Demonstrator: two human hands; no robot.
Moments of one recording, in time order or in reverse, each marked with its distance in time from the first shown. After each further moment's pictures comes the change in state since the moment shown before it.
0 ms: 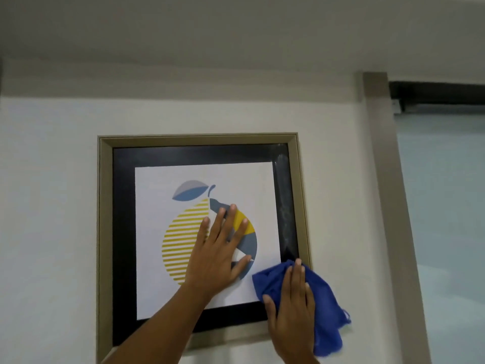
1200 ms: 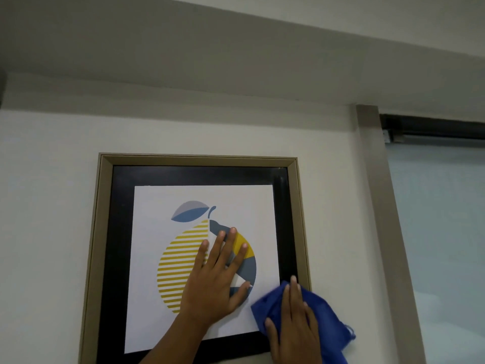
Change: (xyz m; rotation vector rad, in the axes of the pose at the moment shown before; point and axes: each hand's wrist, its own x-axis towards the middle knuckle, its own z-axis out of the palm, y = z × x) left_hand -0.001 -0.003 0.012 -0.045 0.077 0.027; right_hand 0.042 0.003 0.017 -0.152 -0.045 0.021
